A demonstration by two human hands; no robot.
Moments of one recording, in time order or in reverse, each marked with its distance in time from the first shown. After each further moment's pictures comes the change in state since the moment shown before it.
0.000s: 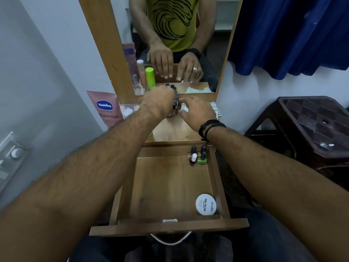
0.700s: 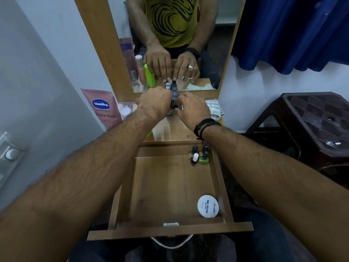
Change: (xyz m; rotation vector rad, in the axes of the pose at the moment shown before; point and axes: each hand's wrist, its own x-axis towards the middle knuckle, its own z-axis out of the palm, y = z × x) left_hand 0.015 -0.013 0.026 -0.057 -0.051 -0.002; right_hand 0.018 -0.005 0.024 -0.037 0.057 -0.058
